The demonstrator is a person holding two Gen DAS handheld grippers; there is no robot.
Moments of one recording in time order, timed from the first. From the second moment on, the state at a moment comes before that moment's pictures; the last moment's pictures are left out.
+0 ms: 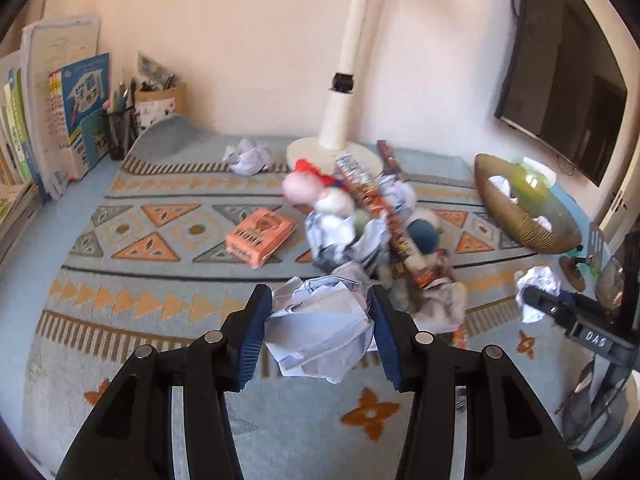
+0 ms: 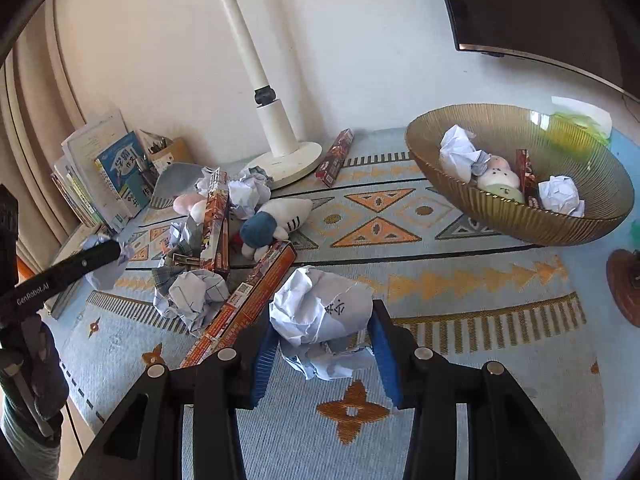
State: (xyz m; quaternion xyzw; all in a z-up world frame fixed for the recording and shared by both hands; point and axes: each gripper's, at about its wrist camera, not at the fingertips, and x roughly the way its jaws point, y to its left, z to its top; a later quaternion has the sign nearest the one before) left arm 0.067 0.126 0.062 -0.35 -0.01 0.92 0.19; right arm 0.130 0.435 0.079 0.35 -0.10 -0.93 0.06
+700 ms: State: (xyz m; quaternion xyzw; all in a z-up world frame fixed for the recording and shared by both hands) left arm -0.022 0.444 0.137 -0.34 0.01 0.86 0.37; right arm 0.078 0.640 0.165 0.28 -0.20 -0.93 -0.13
